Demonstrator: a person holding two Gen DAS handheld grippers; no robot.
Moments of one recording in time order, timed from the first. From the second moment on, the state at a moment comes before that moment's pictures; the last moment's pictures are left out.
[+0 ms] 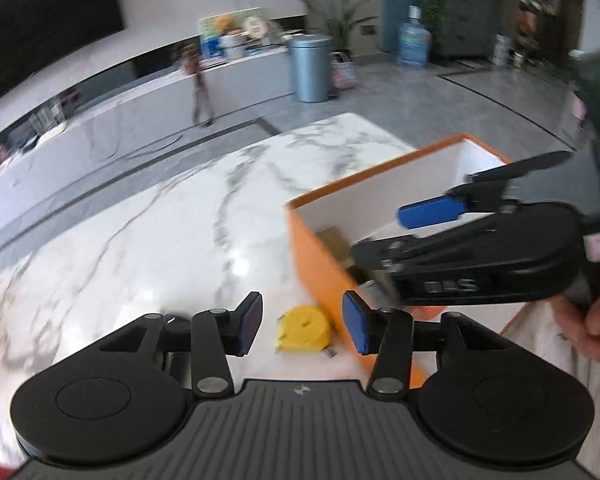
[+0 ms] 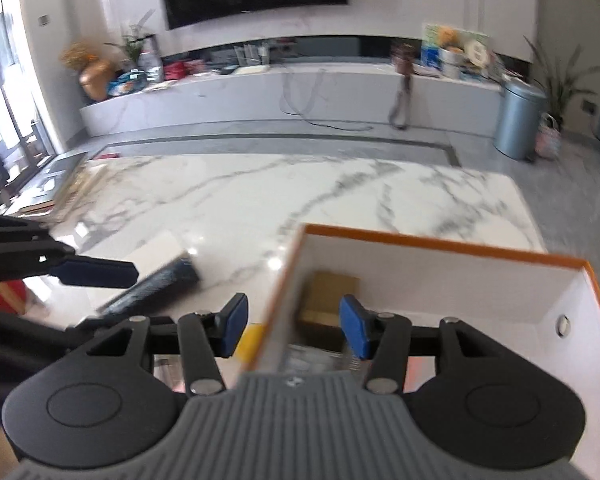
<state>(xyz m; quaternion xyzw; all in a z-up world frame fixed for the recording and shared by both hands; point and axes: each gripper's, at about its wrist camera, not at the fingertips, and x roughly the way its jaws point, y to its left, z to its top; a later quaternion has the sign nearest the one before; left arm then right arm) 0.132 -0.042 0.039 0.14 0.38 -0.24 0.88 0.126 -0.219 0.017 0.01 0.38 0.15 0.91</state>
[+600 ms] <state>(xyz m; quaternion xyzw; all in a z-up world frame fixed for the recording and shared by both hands) 0.106 0.083 0.009 -0.05 0.46 -0.09 0.88 0.076 -0.125 -0.010 0.03 0.46 0.17 0.87</state>
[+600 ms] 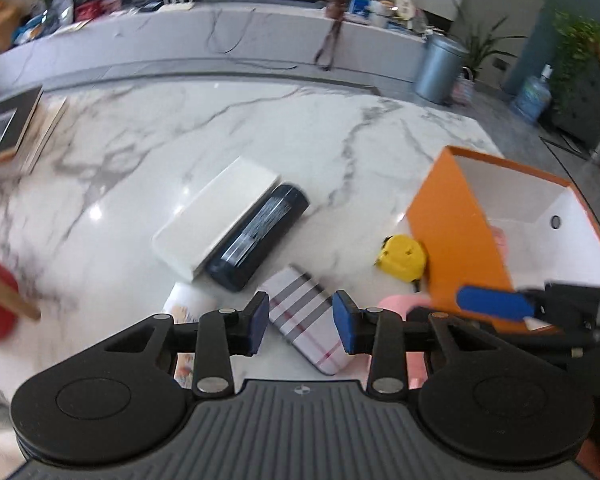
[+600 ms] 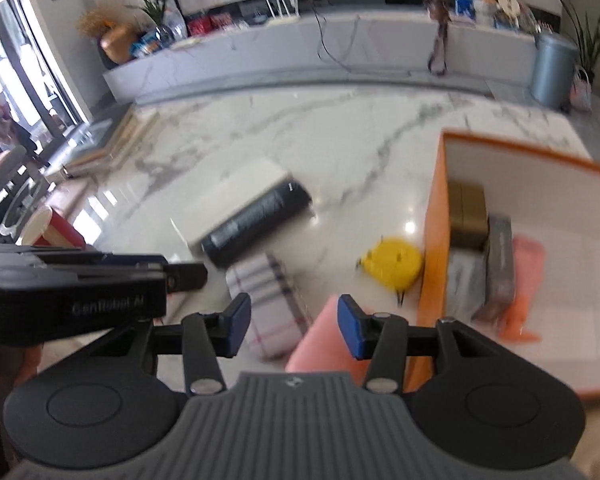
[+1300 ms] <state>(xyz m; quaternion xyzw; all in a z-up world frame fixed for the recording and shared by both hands) 0.098 0.111 -0.027 -0.13 0.46 -0.05 0.88 0.079 -0.074 -0.051 -0.11 0.50 0.05 0.86</state>
